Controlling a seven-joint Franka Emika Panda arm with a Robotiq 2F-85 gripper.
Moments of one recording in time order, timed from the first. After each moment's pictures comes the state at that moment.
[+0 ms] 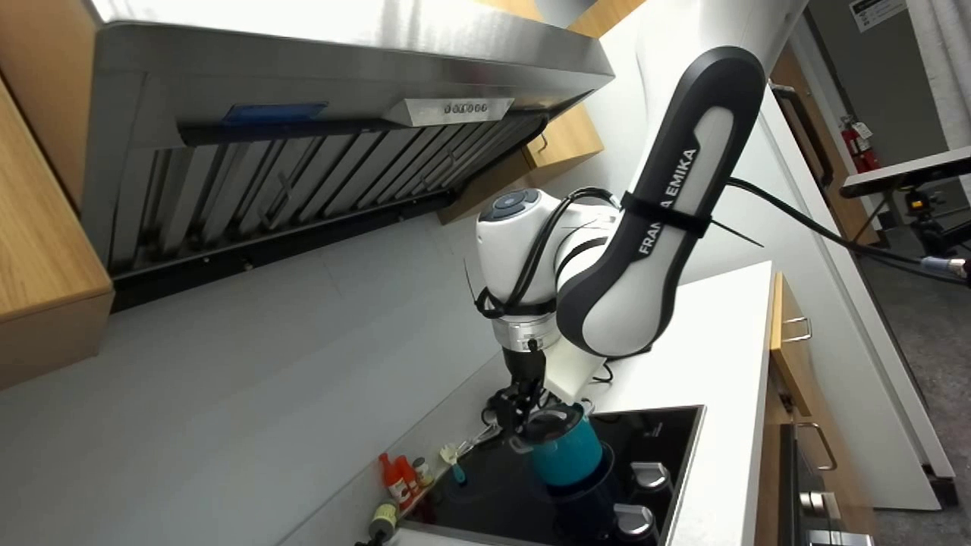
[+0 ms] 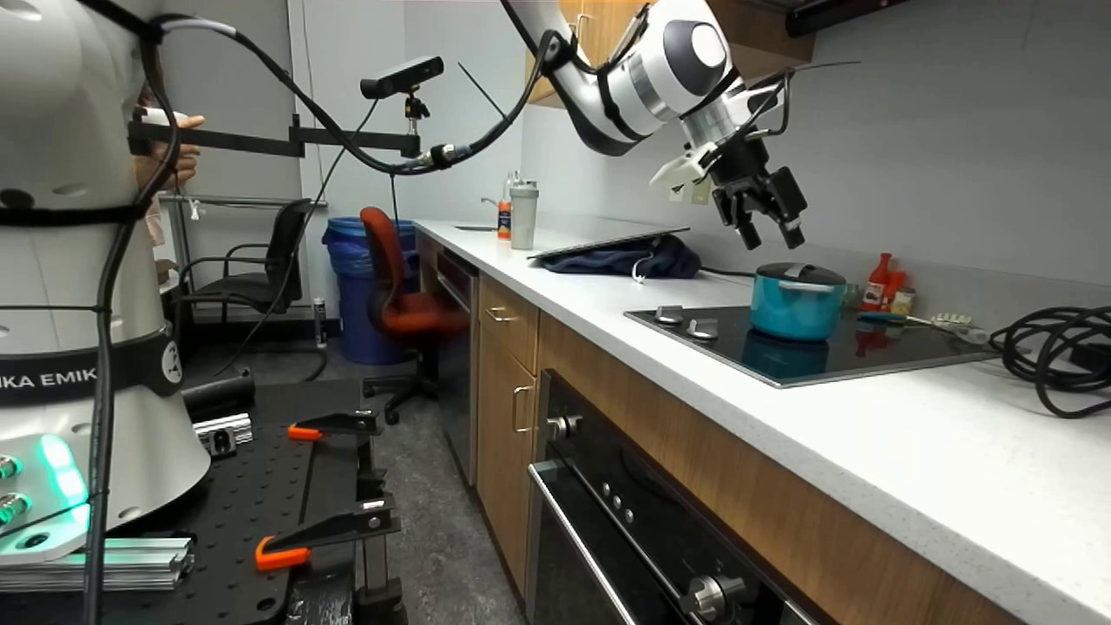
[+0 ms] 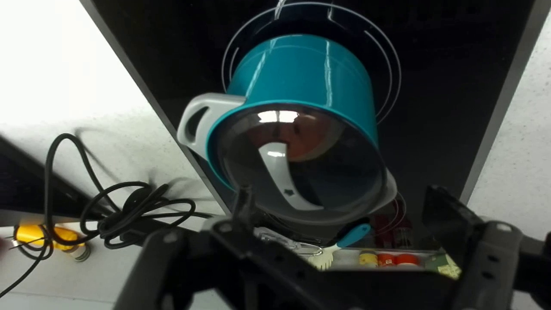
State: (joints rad) arm 0.26 0.42 -0.22 -1.83 -0.48 2.73 0.63
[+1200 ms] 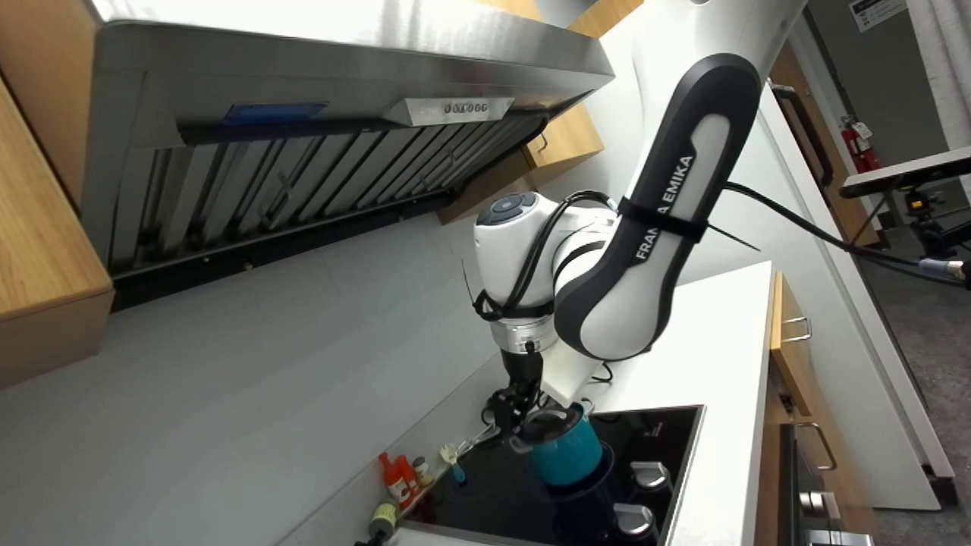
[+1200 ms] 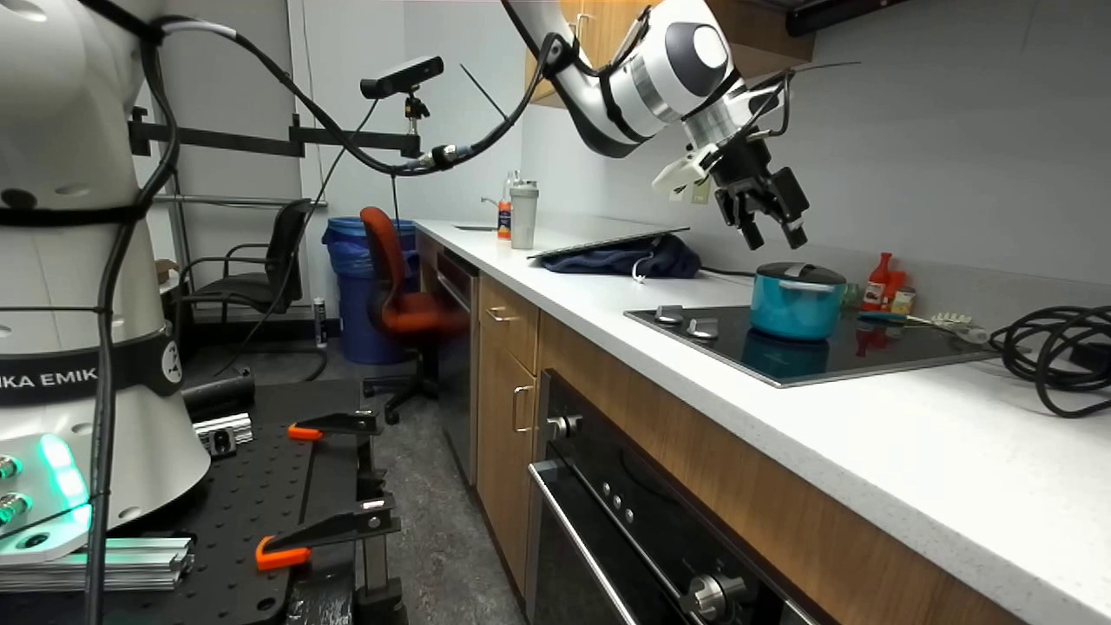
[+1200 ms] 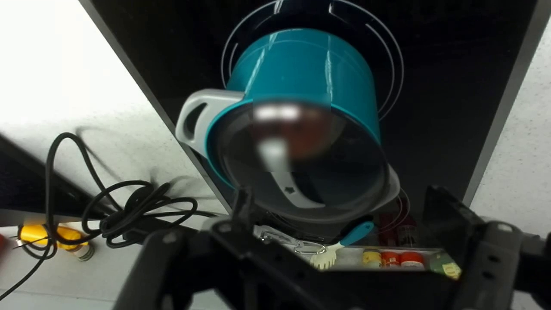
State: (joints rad) arm 0.27 0.43 -0.23 -1.81 -0.48 2.73 0.65
